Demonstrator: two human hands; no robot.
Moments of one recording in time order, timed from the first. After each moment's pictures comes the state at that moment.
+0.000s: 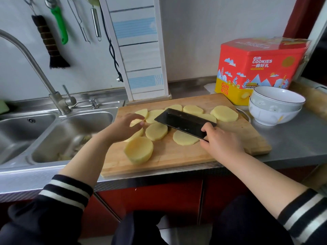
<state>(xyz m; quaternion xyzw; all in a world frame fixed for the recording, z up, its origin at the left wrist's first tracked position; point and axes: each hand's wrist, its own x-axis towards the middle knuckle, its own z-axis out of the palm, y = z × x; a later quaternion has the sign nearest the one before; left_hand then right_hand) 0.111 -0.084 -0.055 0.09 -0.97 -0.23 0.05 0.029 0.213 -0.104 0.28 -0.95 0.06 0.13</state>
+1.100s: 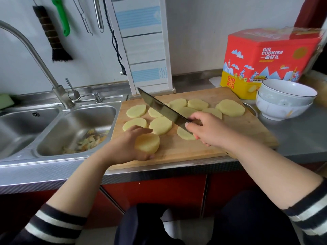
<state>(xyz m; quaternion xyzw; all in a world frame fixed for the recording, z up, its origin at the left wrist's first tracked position) 0.169 -0.063 -0.078 0.04 -0.97 -0.24 0.00 0.053 0.181 -0.052 0.28 -0.86 0.40 -0.15</state>
